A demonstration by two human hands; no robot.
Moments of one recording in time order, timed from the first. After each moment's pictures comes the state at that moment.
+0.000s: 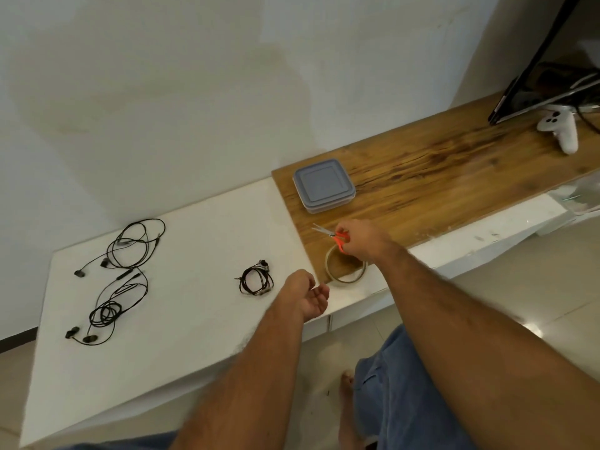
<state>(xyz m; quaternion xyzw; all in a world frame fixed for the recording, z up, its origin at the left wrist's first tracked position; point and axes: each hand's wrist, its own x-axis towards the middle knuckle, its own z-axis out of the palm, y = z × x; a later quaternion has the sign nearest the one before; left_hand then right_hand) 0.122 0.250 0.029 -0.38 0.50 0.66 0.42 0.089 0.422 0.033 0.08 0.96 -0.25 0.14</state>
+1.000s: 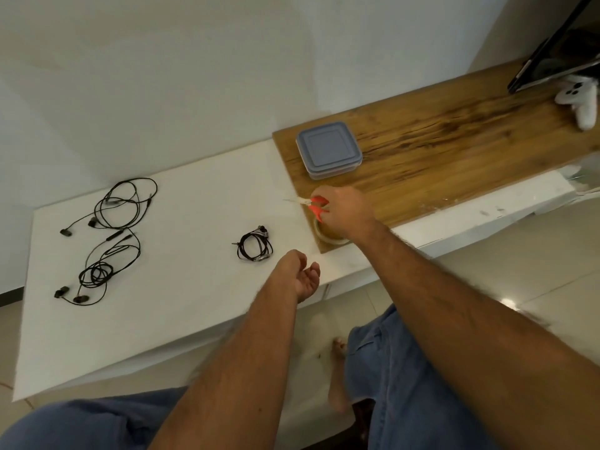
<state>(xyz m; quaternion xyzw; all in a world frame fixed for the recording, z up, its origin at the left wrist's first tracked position) 0.134 0.227 0.009 -0.43 0.43 0.68 0.41 0.085 0.373 0.033 0.00 0.98 -0.21 0.02</state>
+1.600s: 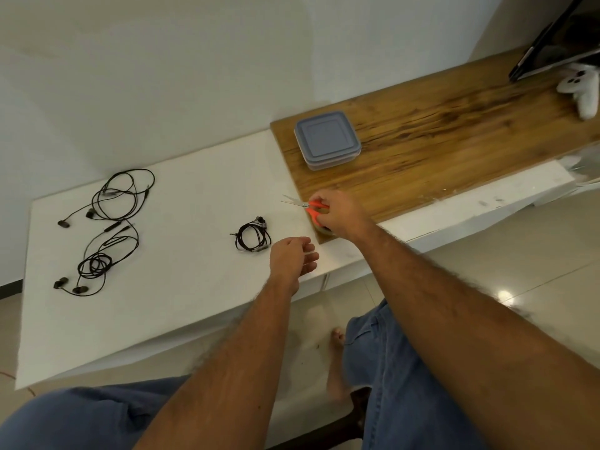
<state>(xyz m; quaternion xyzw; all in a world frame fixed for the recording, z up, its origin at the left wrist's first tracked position) 0.144 0.226 0.002 -0.28 0.64 0.66 0.26 0.105 0.365 0.019 0.07 0.92 -0.38 0.09</state>
